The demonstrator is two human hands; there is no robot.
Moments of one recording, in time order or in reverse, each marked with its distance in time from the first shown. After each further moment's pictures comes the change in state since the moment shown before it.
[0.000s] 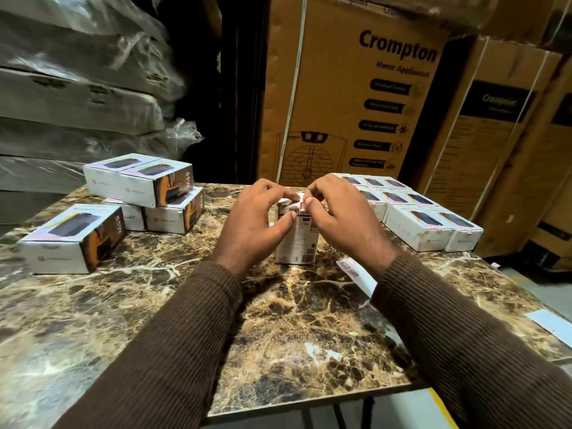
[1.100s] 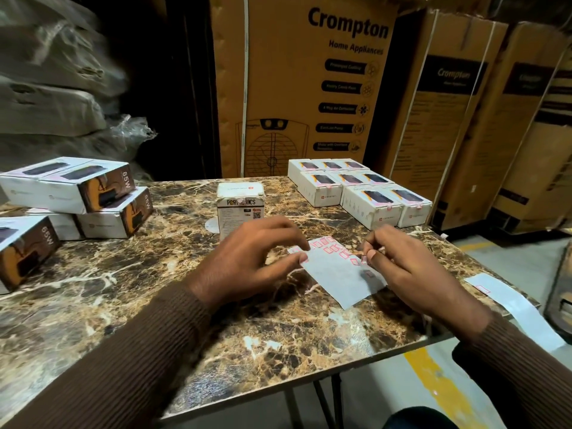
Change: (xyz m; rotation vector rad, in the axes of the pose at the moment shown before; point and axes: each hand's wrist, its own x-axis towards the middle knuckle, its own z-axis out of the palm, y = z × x) left_hand -0.023 0.050 0.043 -0.066 -0.393 0.414; right_hand -0.142 0.117 -0.077 0.131 -0.144 0.168
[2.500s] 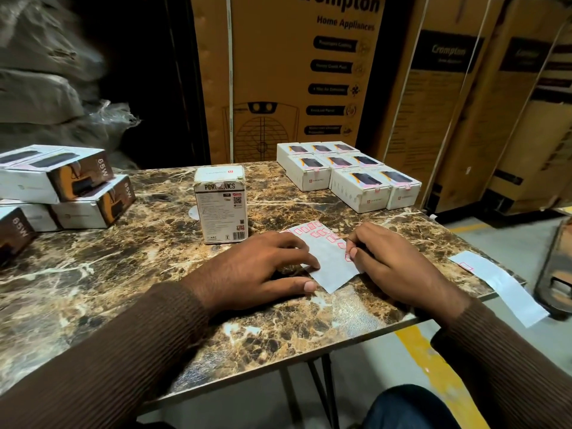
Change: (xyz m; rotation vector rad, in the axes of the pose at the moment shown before) left_hand 0.000 0.022 0.025 0.091 -0.424 -0.081; right_hand -0.009 0.022 0.011 -0.074 -0.129 -0.027
